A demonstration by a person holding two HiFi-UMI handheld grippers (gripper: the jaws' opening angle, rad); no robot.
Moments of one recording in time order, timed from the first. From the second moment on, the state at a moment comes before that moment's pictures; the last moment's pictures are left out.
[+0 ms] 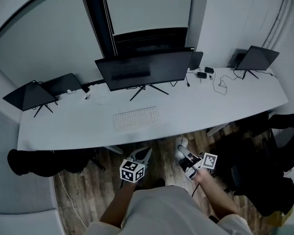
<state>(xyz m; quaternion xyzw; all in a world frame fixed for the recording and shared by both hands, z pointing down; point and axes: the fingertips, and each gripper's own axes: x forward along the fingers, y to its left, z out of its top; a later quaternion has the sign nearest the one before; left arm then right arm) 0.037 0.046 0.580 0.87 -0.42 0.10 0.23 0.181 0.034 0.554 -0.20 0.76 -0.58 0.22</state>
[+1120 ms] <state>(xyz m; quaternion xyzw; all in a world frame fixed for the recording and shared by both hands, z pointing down) 0.025 -0.067 0.591 0.88 -0.39 0.12 0.23 0.173 -0.064 0.581 -0.24 0.74 -0.58 0.22</state>
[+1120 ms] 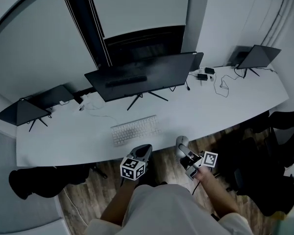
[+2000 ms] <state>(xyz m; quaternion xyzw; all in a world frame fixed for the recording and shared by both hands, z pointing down) -0.021 -0.178 0.622 0.90 -0.34 0.15 0.25 0.126 -0.169 0.622 -0.29 0.72 -0.60 0.20</state>
